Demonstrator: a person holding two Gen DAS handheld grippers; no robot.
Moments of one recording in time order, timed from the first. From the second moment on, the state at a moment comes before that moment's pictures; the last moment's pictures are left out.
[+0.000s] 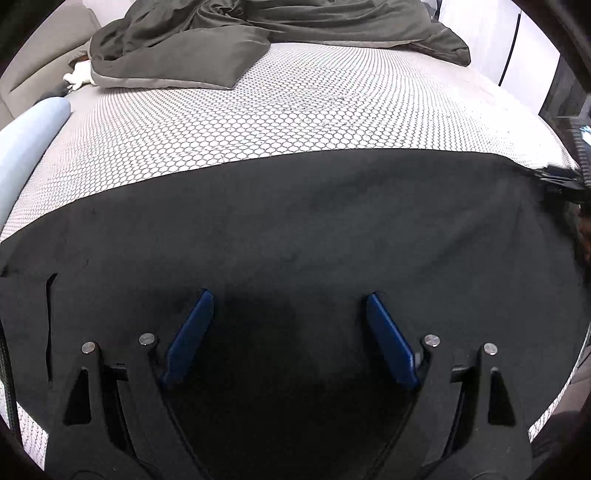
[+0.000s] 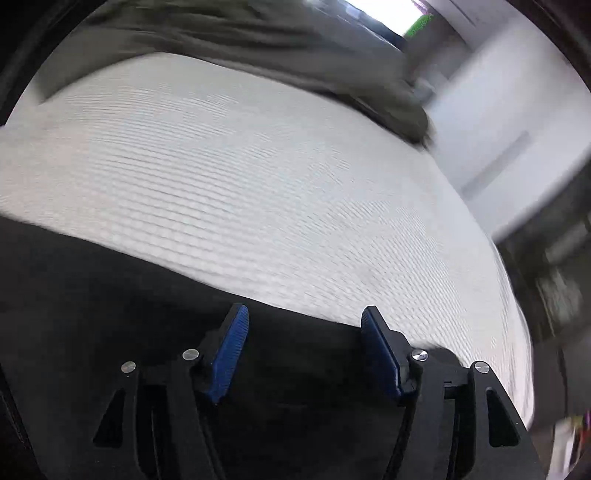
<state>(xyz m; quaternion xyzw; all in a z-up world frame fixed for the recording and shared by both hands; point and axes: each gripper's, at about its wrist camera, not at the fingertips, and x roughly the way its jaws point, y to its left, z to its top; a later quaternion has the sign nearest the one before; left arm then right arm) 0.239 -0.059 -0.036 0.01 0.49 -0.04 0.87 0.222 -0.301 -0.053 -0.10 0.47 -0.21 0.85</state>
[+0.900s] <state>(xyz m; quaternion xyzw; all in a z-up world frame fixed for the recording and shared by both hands) 0.145 -0.111 -0.011 0.01 0.45 -0.14 0.88 -0.080 -0.379 -0.039 0.16 0.38 -0.09 0.91</state>
